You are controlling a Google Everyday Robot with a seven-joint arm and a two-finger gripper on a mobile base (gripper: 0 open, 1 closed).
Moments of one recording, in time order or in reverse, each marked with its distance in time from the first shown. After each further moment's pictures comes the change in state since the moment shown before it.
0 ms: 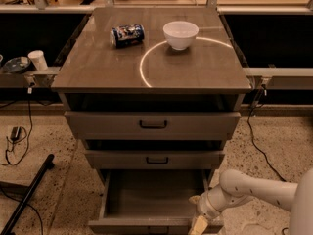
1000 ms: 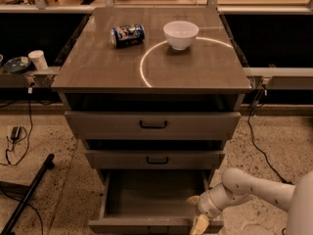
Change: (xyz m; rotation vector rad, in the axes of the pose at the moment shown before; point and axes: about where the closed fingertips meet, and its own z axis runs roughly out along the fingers) arm 0.002 -0.001 0.002 -0.088 -0.066 -0.010
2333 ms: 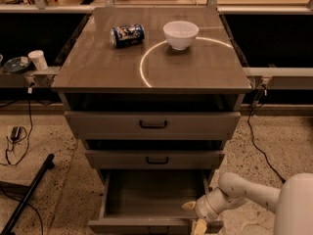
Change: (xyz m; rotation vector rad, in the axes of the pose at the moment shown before) arm 0.014 0.000 0.032 -0.127 -0.052 -0.042
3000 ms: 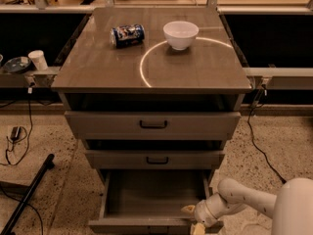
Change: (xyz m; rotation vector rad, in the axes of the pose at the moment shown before) arm 0.017 -0.011 0.020 0.017 -0.030 0.013
